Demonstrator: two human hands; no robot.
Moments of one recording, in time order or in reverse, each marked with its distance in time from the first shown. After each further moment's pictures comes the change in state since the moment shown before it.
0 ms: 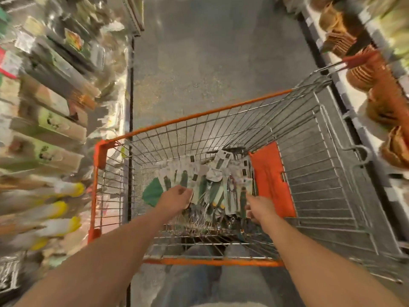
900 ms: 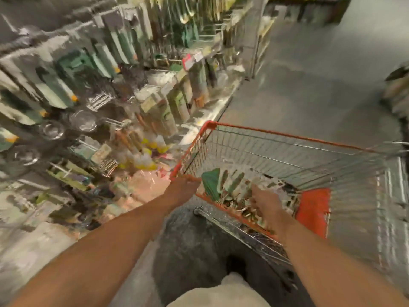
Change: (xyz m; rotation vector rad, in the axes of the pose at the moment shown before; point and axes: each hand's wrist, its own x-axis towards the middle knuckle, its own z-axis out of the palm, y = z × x) left_hand -0.234 -0.114 -0.016 -0.442 0.451 -0.063; right_hand -0.144 -0.009 0.056 -0.284 -0.334 -0.479
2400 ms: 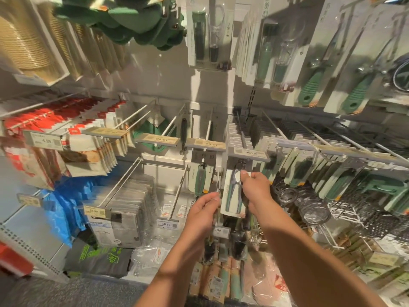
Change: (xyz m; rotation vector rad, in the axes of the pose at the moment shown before) left_hand -0.139 -0.228 -0.278 -1.406 1.169 -0.008; right_hand -0.212 -0.243 0.605 -0.439 -0.805 -0.728
